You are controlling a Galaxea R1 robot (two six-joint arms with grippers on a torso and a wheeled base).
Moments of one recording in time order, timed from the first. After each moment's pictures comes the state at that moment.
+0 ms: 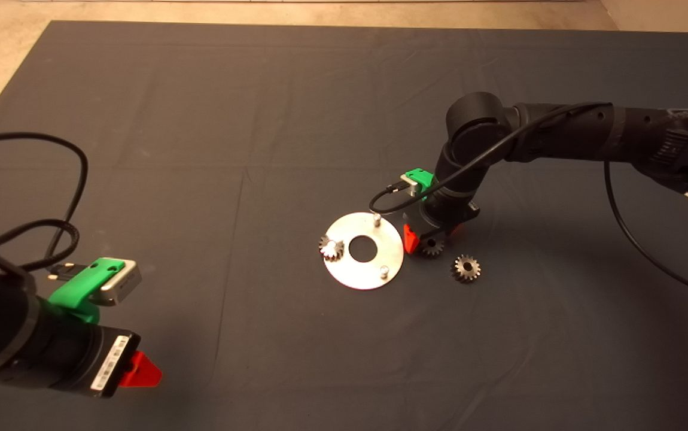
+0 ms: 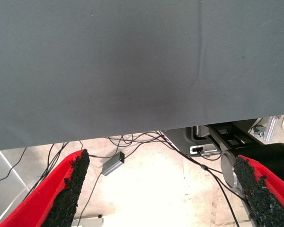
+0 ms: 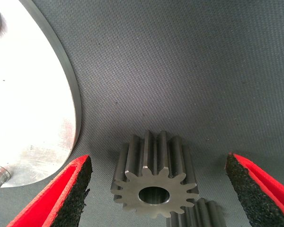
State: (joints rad) left arm -0.48 1.95 -0.38 0.13 1.53 -1.44; right arm 0.30 2.71 -1.32 -0.20 -1.53 1.02
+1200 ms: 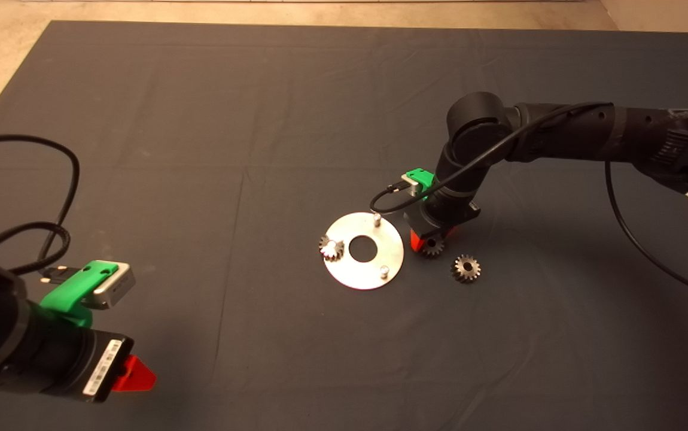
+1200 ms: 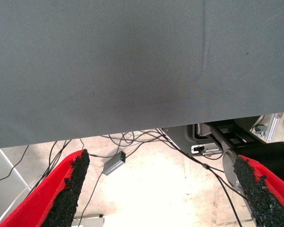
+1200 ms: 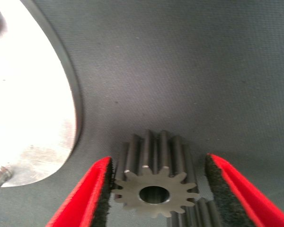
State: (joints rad) left arm -0.48 1.93 -0.37 0.13 1.53 -1.43; right arm 0.30 2.71 -1.32 -0.20 -1.53 1.02
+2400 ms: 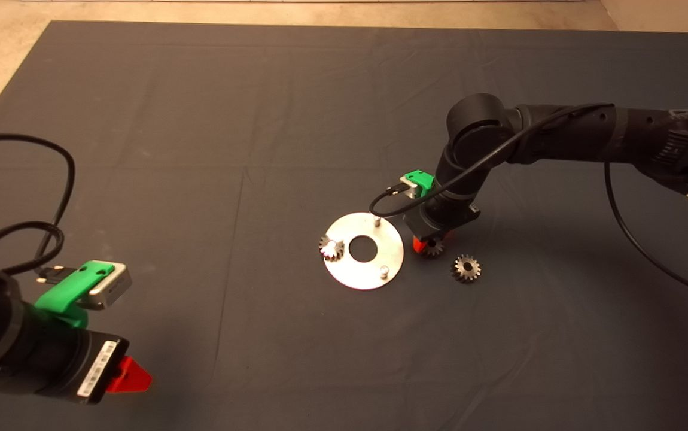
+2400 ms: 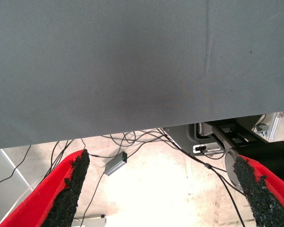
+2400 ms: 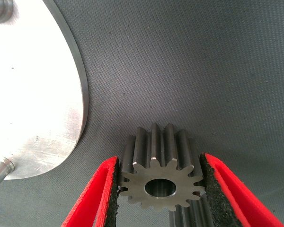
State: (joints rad) left arm -0.48 1.92 -0.37 0.12 1.53 -1.41; right arm 0.30 2.71 -1.30 -0.20 -1.53 1.02
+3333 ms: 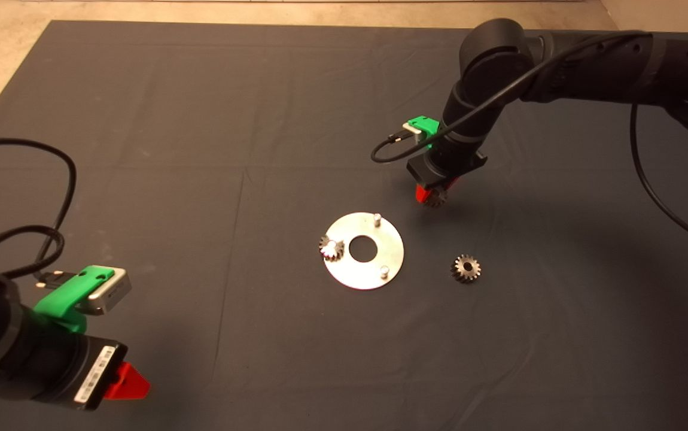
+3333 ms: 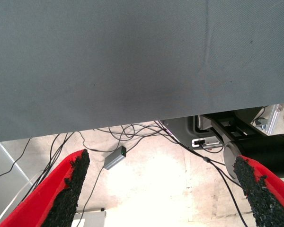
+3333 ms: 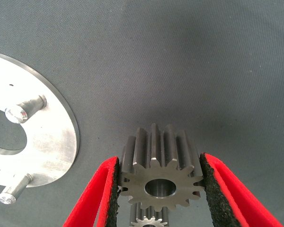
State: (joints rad) left arm -0.48 1.92 -0.37 0.10 1.53 -1.40; right arm 0.45 2.74 -1.43 -0.14 -1.53 0.90
